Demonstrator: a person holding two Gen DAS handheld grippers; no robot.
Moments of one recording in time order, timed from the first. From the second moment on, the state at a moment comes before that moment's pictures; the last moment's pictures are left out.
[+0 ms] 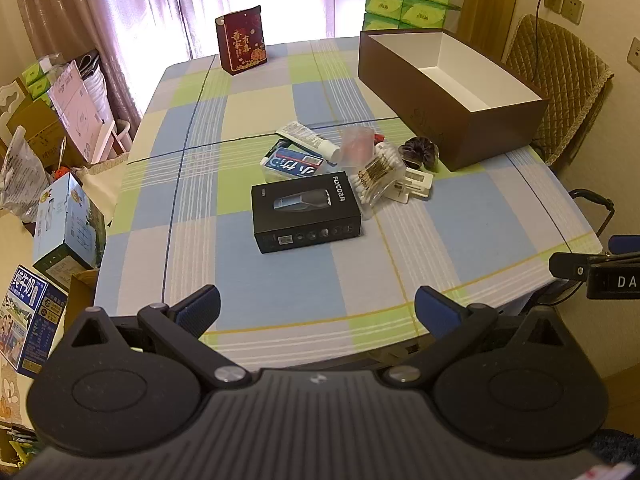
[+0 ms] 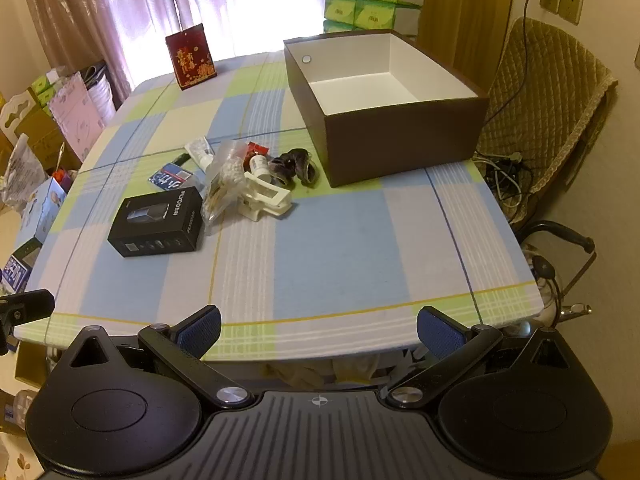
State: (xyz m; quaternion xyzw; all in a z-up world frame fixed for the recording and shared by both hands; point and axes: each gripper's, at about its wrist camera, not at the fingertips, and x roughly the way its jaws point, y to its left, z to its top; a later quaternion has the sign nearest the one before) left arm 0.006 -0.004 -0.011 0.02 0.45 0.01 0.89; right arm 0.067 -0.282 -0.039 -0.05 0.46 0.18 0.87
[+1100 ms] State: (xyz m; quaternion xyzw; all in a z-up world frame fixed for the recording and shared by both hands) left arm 0.029 -0.016 -0.019 0.02 0.47 0.02 0.88; right arm 0.088 -0.287 -0.046 -0.05 0.47 0.19 0.86
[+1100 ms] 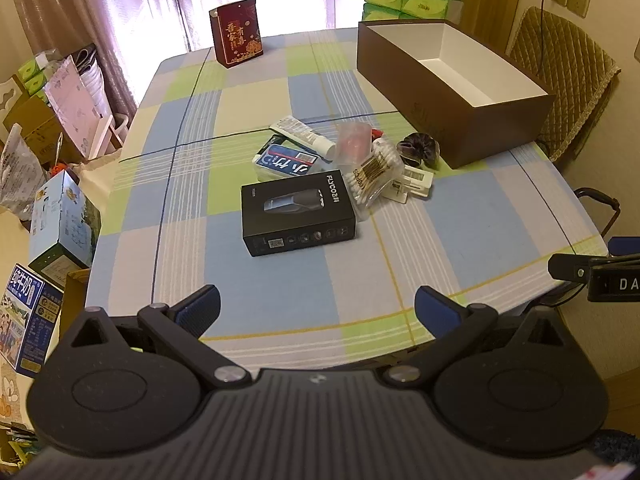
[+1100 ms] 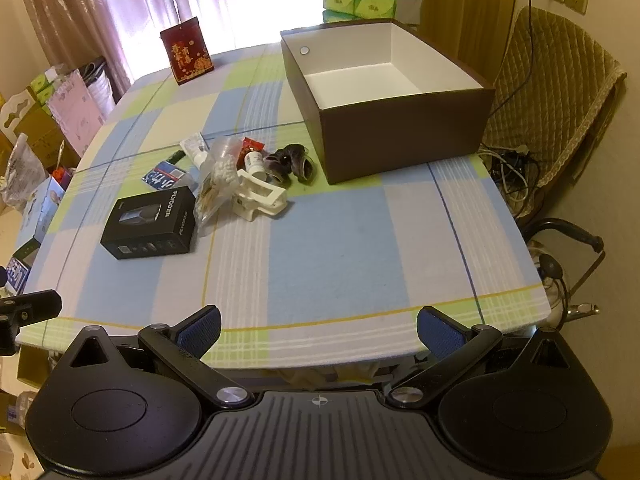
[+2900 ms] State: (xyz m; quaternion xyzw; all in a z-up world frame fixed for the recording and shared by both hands) left arm 0.076 -0.002 -0.027 0.01 0.48 0.03 0.88; right arm 0.130 -0.265 -0.047 -0.04 0.42 0.29 0.86
